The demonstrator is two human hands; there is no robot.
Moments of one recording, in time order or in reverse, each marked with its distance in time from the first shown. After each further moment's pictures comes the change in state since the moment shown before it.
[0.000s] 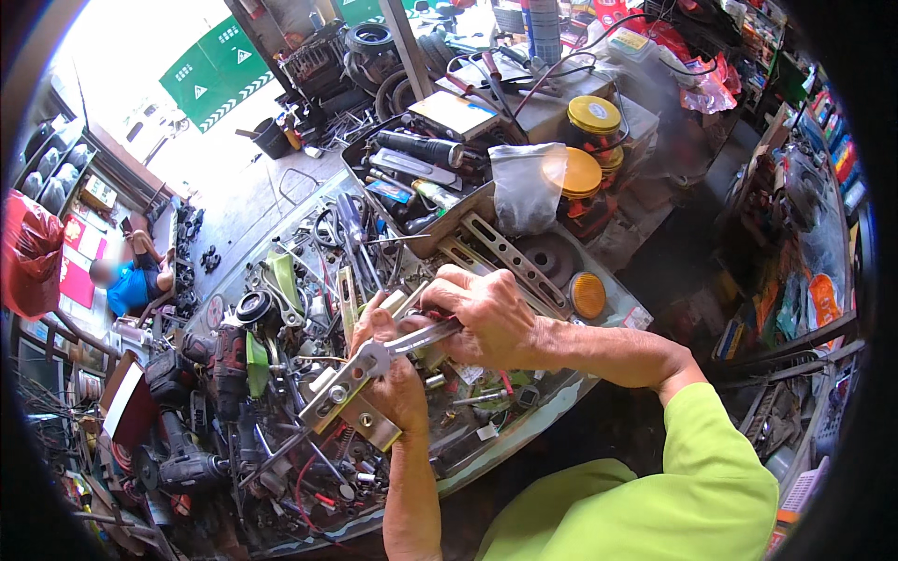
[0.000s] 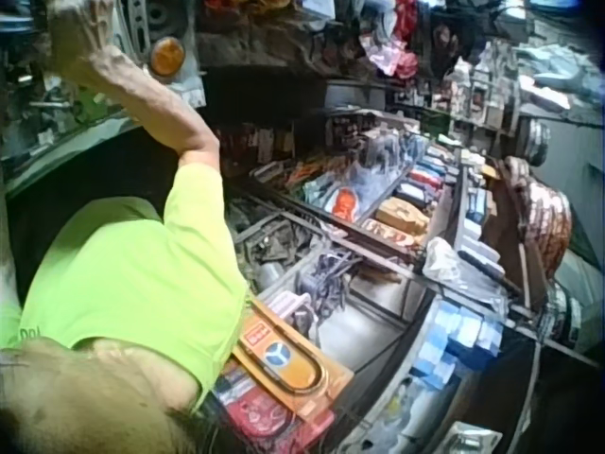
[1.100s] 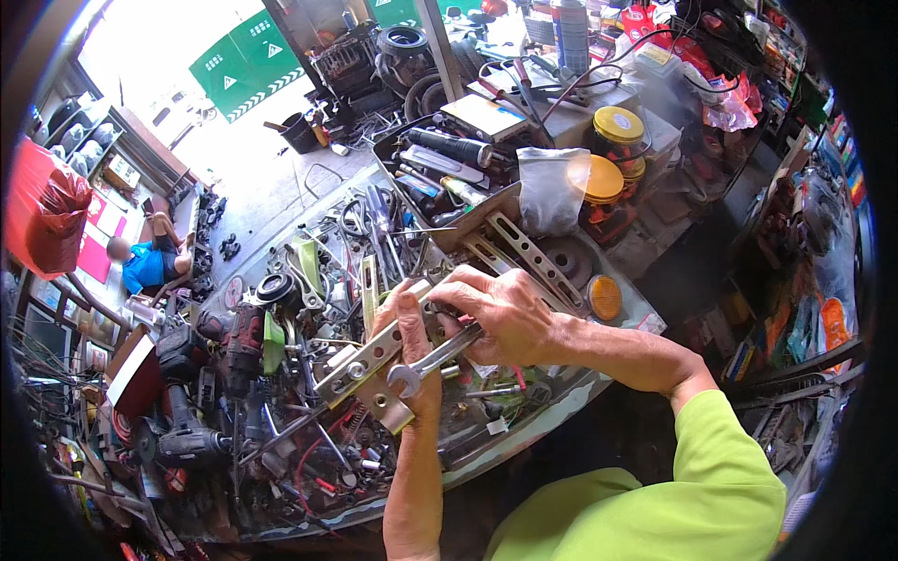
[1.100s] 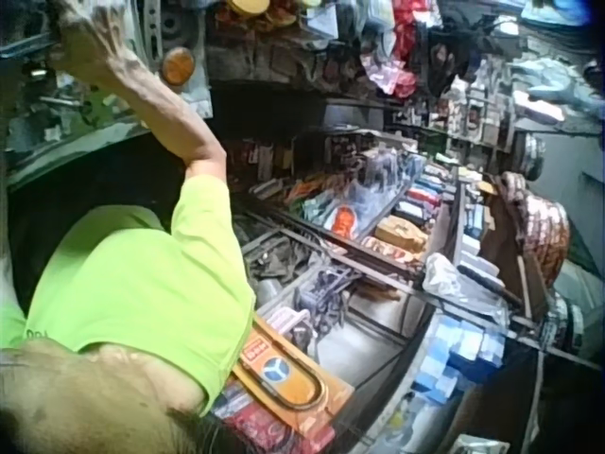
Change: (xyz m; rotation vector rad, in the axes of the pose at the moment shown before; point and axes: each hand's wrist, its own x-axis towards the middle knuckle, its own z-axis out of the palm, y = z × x) left_hand -0.001 -0.004 -0.003 -0.023 -0.007 0.045; right_hand -0.003 -0.002 0.001 0.017 -0.061 -0.128
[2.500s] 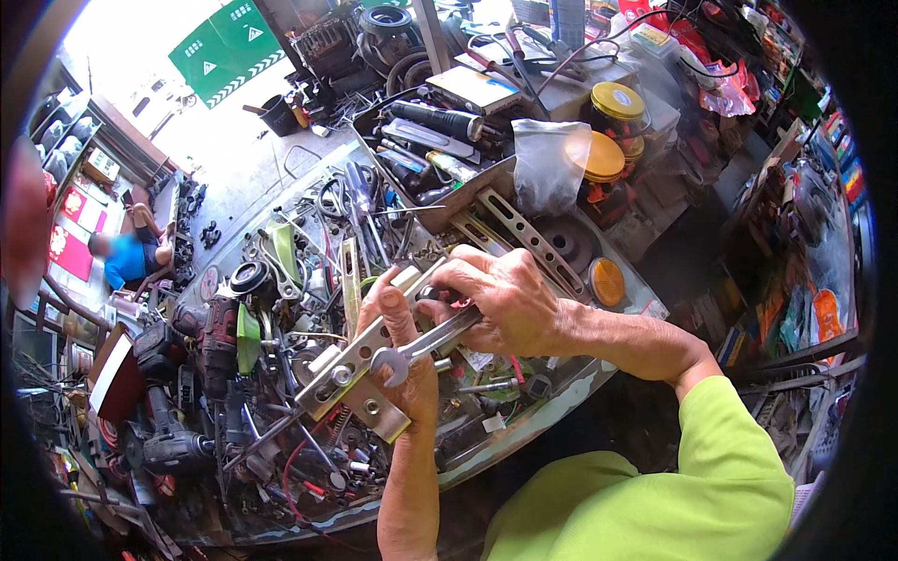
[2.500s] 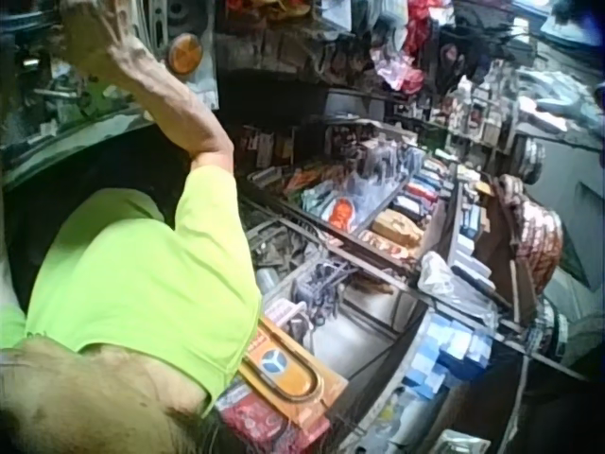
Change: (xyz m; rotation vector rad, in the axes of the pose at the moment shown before) left_hand -0.005 0.013 0.005 0.057 -0.008 -0.062; right_hand -0.002 0.005 0.002 -0.053 -0.008 0.031
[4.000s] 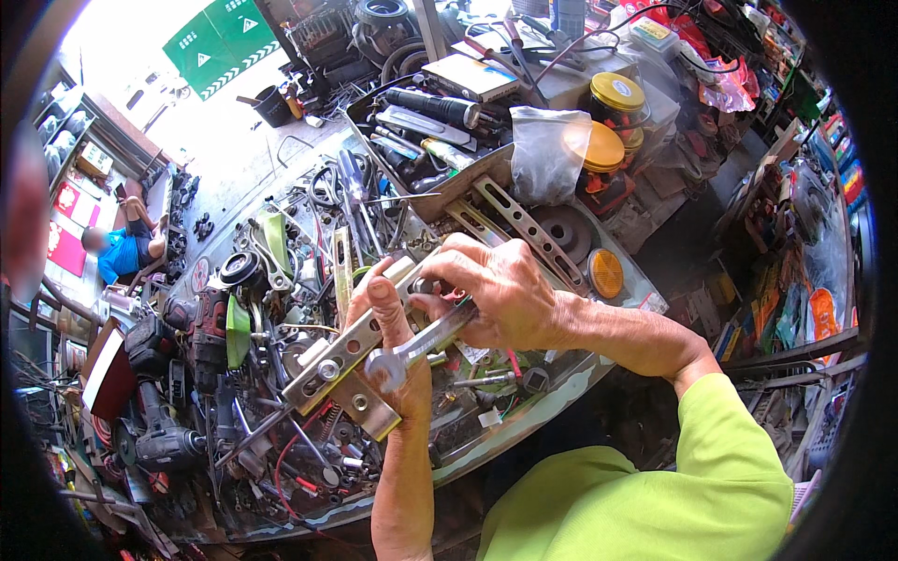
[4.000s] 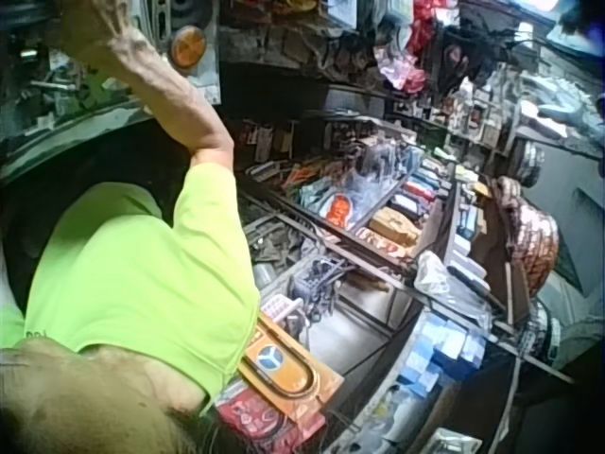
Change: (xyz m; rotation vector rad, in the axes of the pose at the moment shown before) left_hand 0.004 -0.017 -0.005 -0.033 0.032 0.047; right_hand 0.001 -0.003 -0.001 0.023 0.003 -0.012
